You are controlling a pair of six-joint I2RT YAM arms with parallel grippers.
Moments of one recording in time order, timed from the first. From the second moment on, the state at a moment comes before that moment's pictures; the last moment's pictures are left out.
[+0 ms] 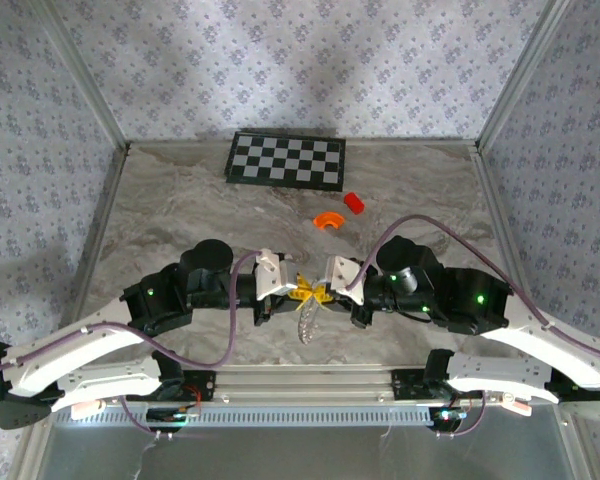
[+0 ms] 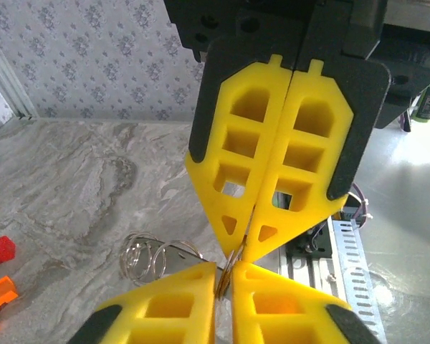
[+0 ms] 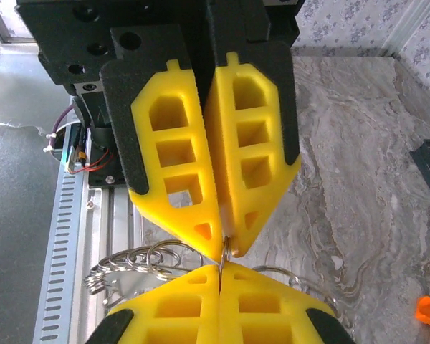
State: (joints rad) left arm -1.13 0.91 0.99 -0.38 0.31 0.13; right arm 1.17 0.91 1.20 -0.79 -0.13 -0.25
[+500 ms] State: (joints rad) left arm -1.13 0.88 0.96 -0.32 0.30 0.12; right arm 1.17 0.87 1.17 -0.71 -0.15 -0.23
